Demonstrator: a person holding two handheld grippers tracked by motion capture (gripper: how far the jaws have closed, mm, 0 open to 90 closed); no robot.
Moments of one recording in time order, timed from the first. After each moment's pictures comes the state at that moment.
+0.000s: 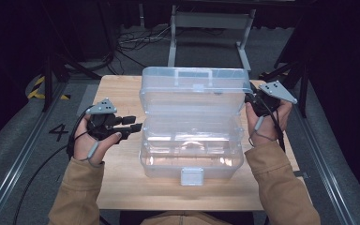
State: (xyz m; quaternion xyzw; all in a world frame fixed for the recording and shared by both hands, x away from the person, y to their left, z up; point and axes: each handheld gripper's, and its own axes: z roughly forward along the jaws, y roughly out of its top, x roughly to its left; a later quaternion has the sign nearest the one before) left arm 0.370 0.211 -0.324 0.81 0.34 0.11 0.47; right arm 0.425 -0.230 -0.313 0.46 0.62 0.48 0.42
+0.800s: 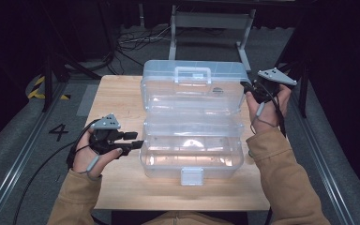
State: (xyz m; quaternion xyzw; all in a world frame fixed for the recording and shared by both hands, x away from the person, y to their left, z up) left arm 0.351 0.206 -0.350 0.84 0.31 0.06 0.44; right arm 0.462 -0.237 -0.303 0.47 0.65 0.47 0.37
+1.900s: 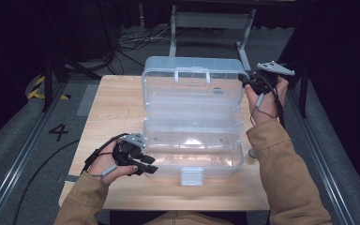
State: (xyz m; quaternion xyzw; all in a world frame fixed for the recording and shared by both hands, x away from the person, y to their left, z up) left arm 0.353 0.164 -0.394 0.91 0.22 -0.07 0.35; right arm 0.490 -0.241 -0.303 0.48 0.66 0.47 0.33
